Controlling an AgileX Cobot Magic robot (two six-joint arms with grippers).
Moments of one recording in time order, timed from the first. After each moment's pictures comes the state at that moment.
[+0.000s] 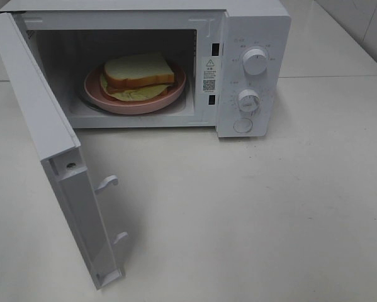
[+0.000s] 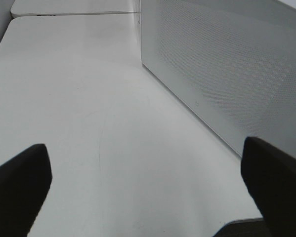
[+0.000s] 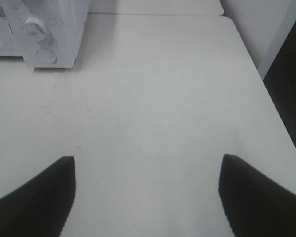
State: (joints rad) left arm -0.05 -0.01 -0.52 -0.06 1.07 0.03; right arm 0.00 0.00 -0.50 -0.08 1.00 0.03
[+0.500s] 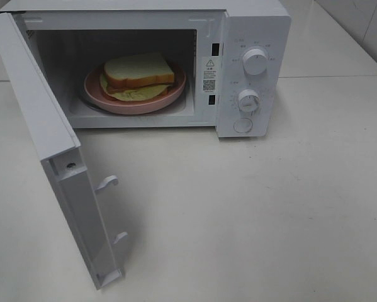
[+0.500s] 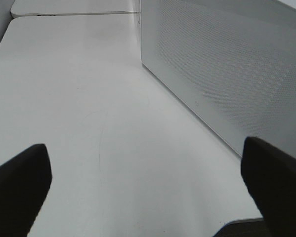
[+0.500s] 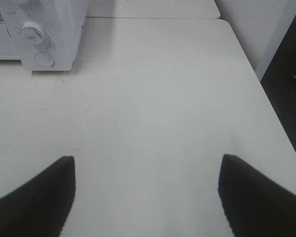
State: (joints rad) left arm -0.05 -0.01 -0.52 -0.06 1.07 0.03; right arm 0.00 0.00 -0.50 -0.08 1.00 0.03
